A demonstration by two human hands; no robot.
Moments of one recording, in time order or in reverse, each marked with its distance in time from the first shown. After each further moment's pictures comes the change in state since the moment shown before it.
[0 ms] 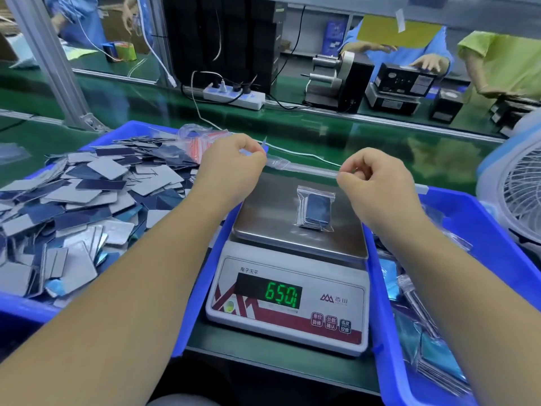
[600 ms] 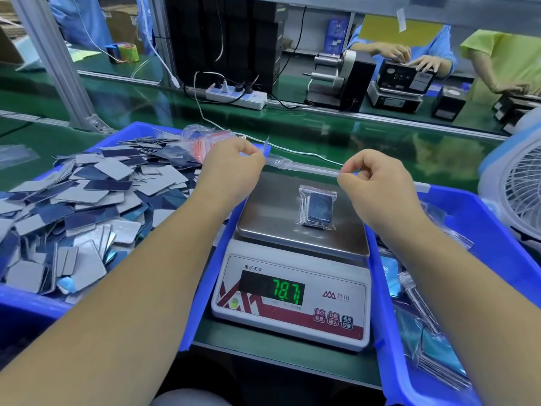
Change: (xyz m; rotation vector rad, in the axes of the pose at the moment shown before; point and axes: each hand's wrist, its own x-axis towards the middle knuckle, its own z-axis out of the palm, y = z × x) left_hand 0.005 -0.010 0.000 -0.013 0.004 -0.065; right_hand -0.001 -0.001 0.000 0.006 -0.035 0.004
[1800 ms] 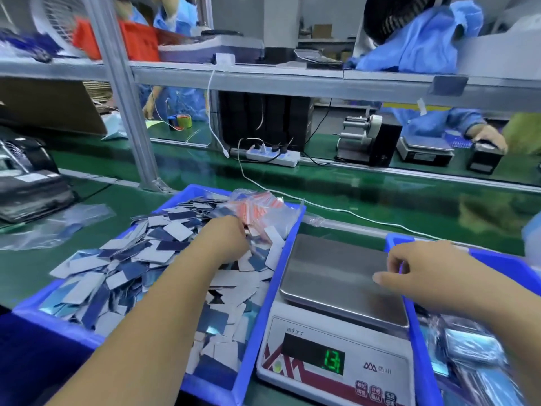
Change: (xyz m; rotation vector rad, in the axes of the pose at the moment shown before) left_hand 0.021 -0.010 -0.078 0.907 -0.341 -0.132; right_hand 0.001 -0.023 -0.045 -0.750 -0.466 -0.065
